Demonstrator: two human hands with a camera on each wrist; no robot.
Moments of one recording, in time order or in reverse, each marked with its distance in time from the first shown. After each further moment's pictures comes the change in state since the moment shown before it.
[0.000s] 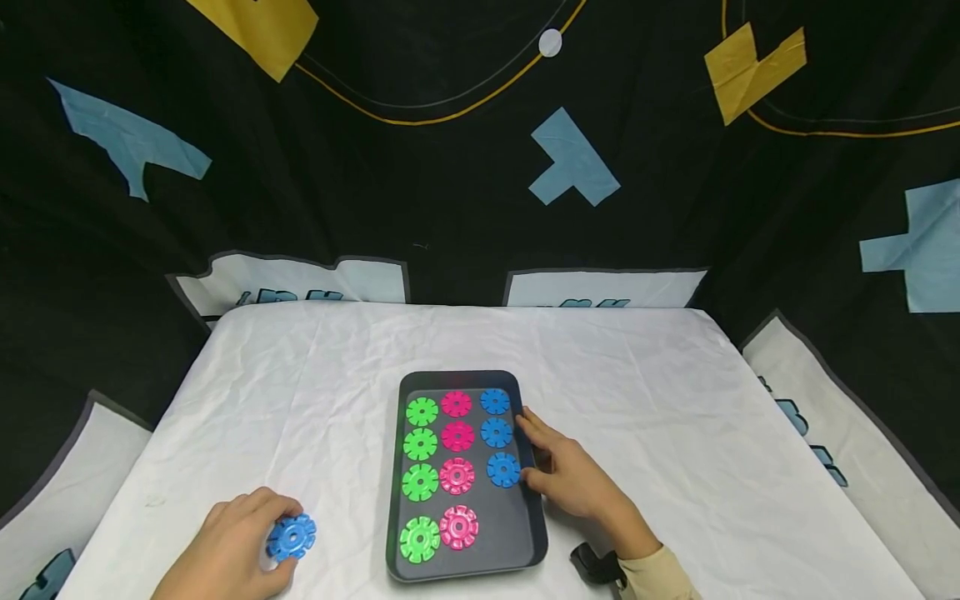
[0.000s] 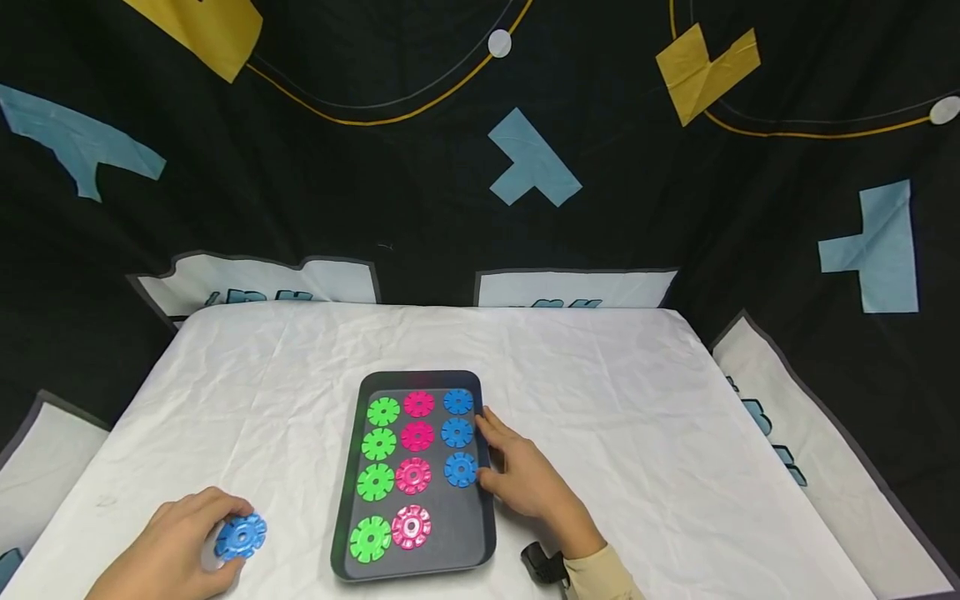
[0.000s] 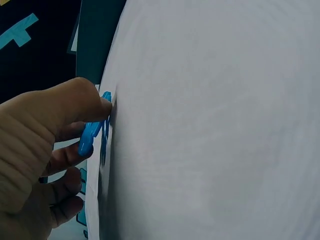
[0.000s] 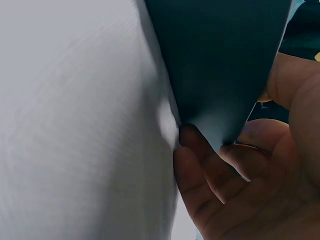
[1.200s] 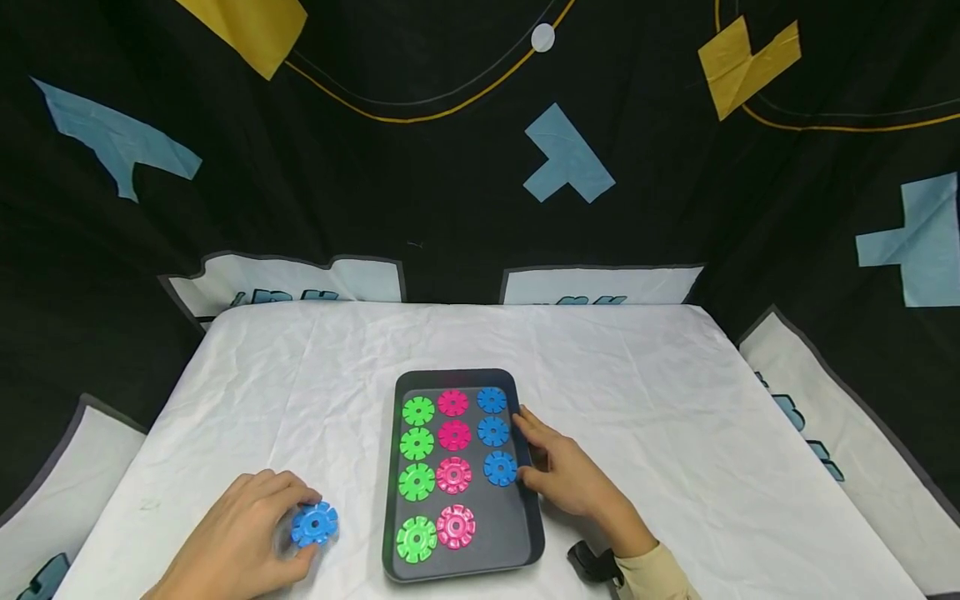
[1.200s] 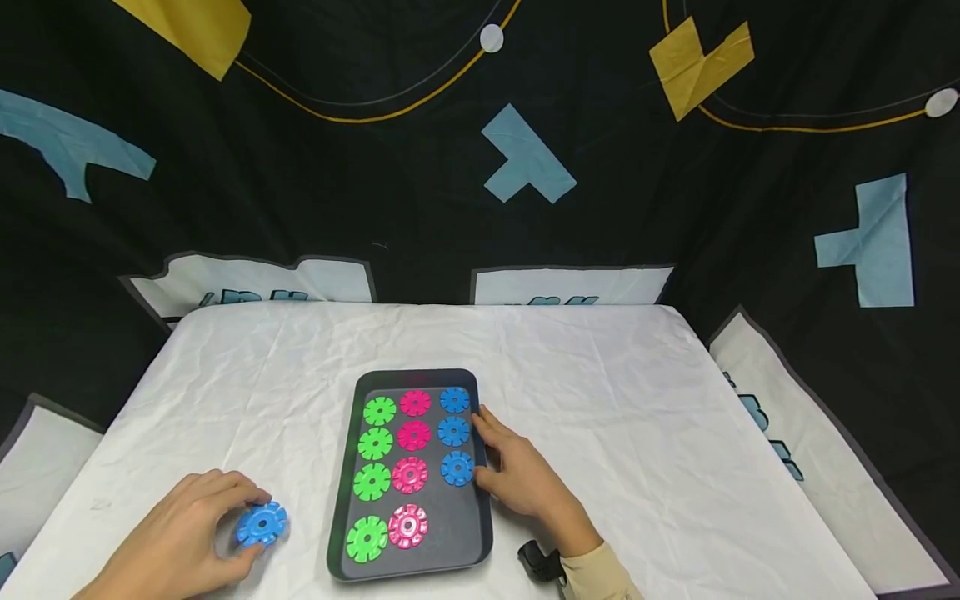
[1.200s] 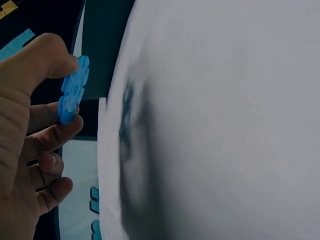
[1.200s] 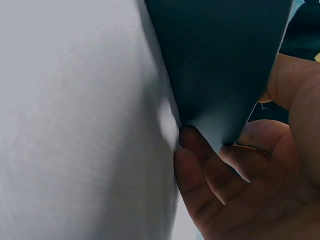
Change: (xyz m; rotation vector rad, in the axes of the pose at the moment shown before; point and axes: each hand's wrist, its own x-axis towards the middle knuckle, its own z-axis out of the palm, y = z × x) left_hand 0.023 0.021 -0.010 0.092 0.025 0.084; right_hand 0.000 0.003 0.001 -0.001 0.002 -0.016
